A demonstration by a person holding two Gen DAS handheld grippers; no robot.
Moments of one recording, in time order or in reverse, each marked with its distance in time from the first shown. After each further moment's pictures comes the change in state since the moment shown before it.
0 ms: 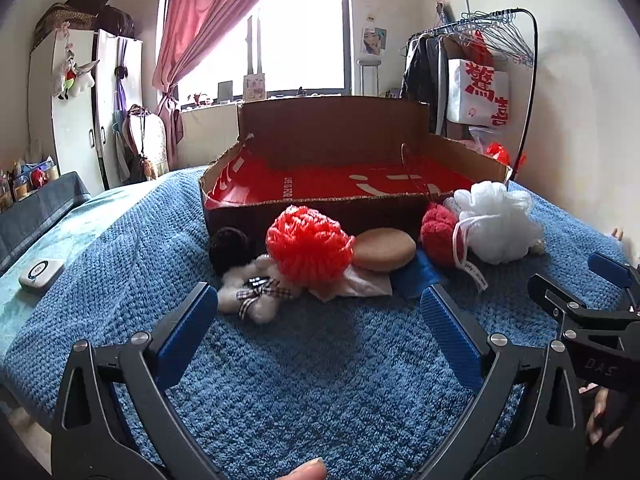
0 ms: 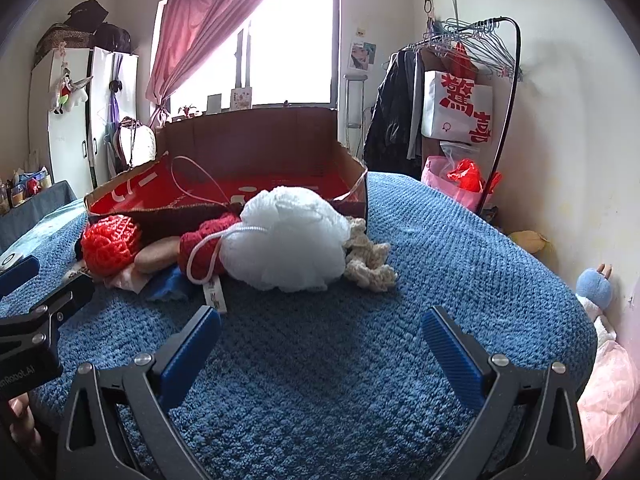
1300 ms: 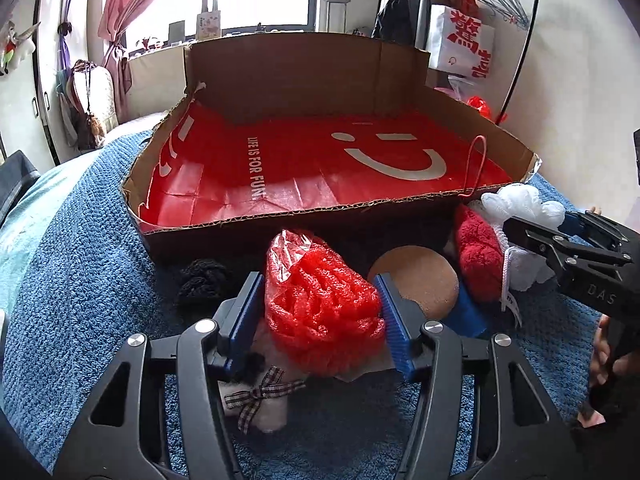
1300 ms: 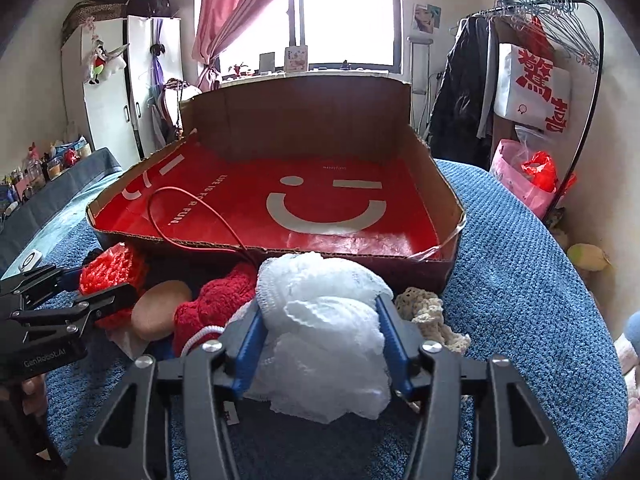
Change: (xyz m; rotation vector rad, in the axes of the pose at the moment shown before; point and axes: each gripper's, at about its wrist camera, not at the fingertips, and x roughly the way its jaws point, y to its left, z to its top) left arm 0.086 0.026 0.049 0.030 0.269 -0.177; right arm 0.083 0.010 0.064 -0.092 0.167 0.221
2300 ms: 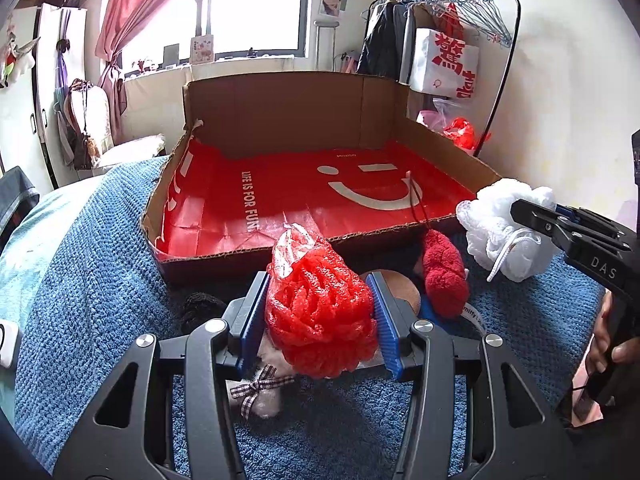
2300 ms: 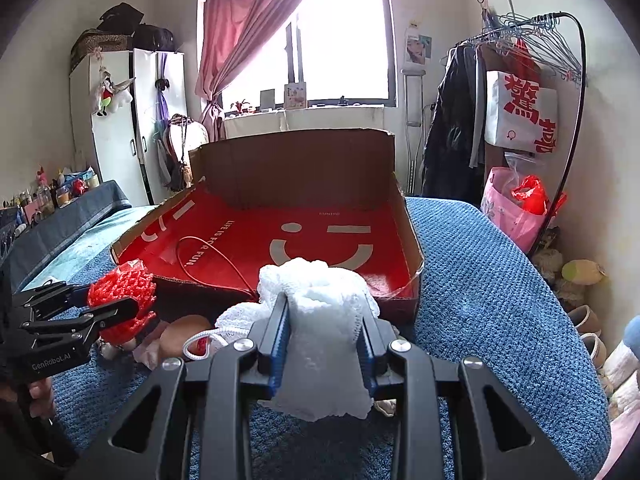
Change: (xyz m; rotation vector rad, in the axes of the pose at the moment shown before) left arm -0.038 -0.004 0.008 0.022 -0.083 -0.036; right arm -0.047 -0.013 0.013 0.028 -0.129 0.021
